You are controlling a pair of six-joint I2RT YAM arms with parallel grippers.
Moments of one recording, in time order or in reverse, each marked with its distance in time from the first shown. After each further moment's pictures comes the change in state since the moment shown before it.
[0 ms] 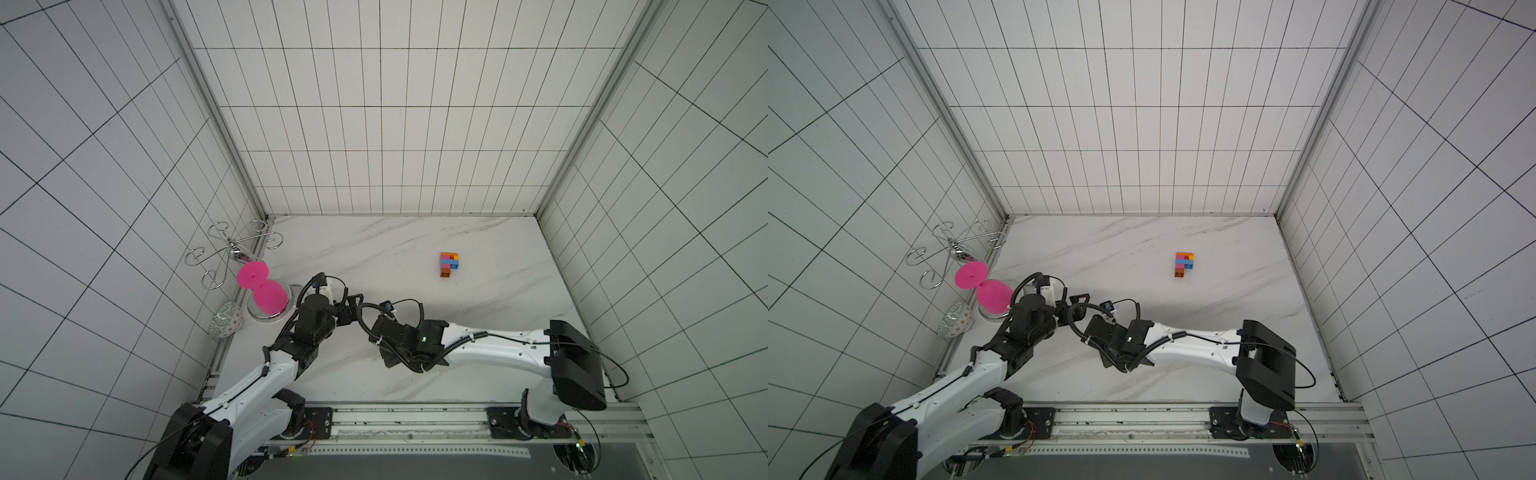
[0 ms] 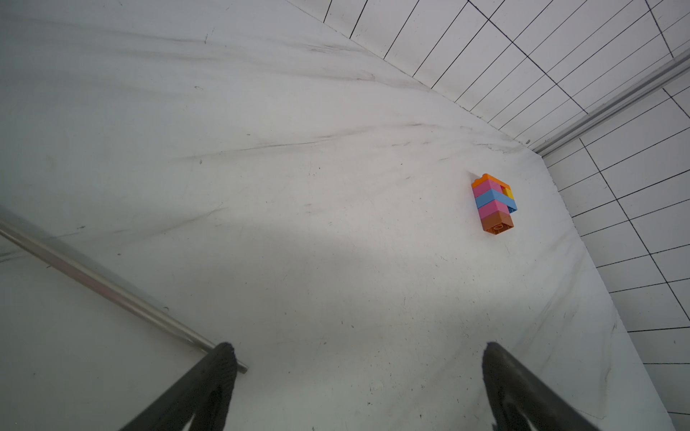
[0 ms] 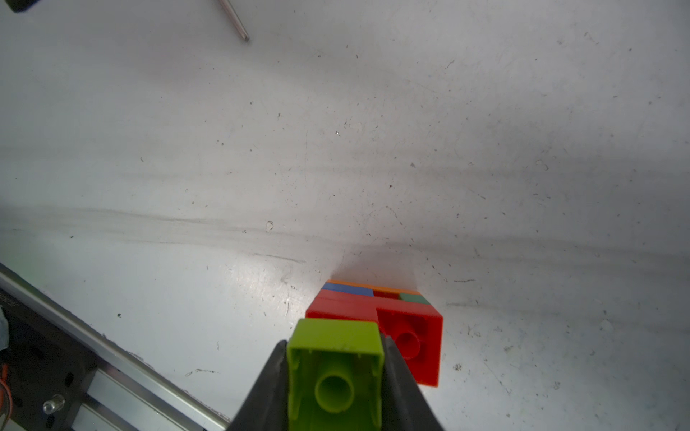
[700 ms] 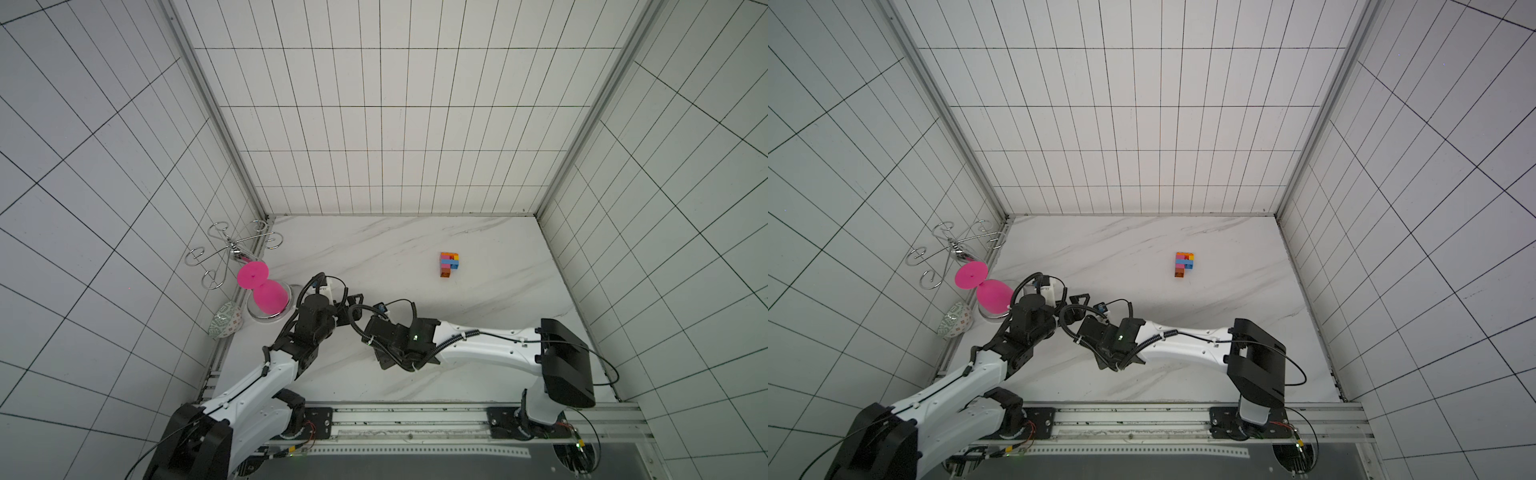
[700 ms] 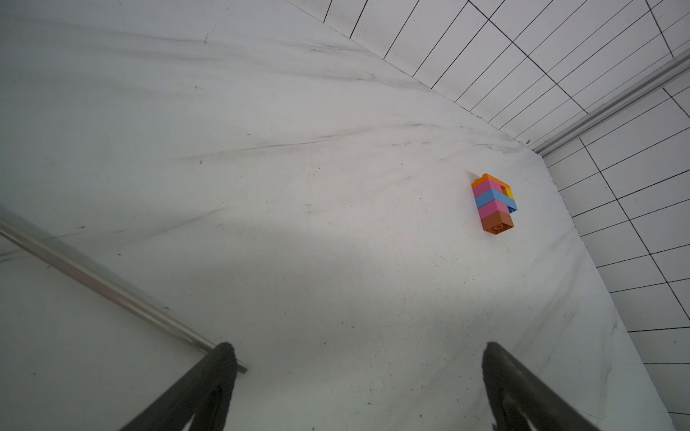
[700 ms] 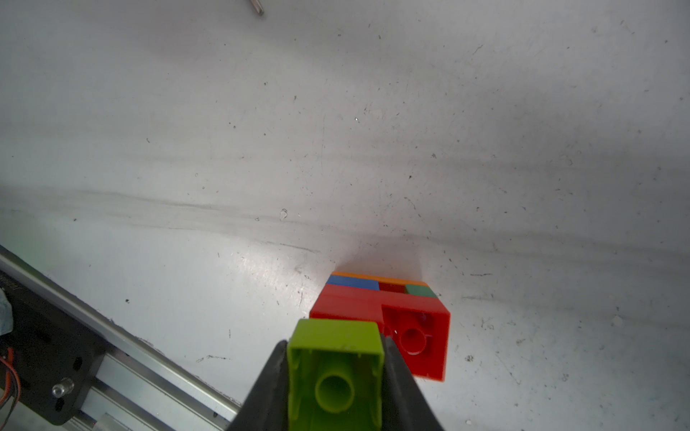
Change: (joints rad) left arm 0.000 0.000 0.000 0.000 0.000 0.000; right arm 0.012 0.053 0.076 -0.065 -0.029 -0.005
